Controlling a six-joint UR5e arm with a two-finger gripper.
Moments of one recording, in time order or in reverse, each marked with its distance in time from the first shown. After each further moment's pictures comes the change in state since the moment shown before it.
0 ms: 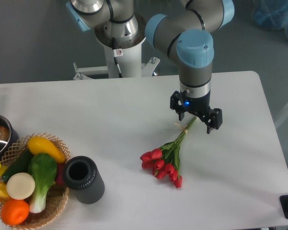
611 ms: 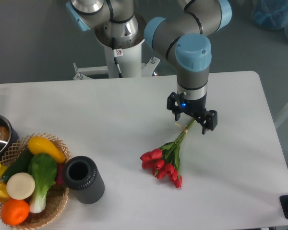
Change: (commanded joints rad) arm -0.002 -0.005 -0.086 0.034 -0.026 -0.012
